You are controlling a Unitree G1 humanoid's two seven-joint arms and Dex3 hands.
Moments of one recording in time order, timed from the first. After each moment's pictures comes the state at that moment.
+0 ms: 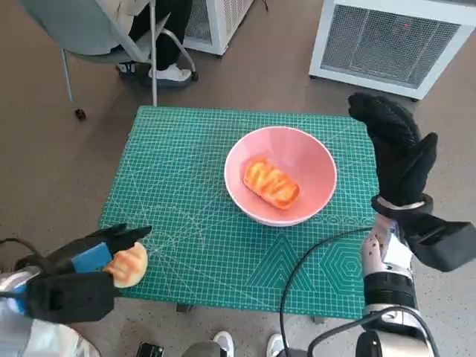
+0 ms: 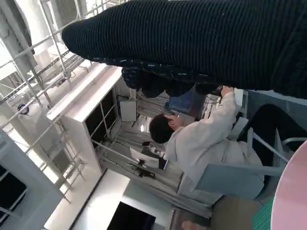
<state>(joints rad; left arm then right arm) 0.10 0.90 0.01 -0.23 0.29 0.13 -0.72 -0.69 -0.14 -0.26 0.78 0.39 -0.89 0.59</state>
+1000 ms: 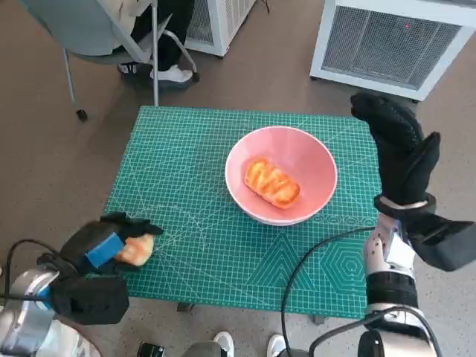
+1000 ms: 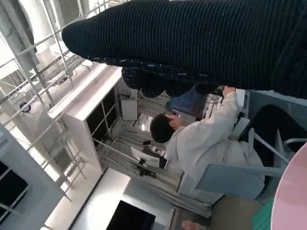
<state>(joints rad) -0.03 0.82 -0.02 0.05 0.39 -0.30 -0.33 -0.70 -0.15 -0.26 0.79 0.39 -0.89 0.59</state>
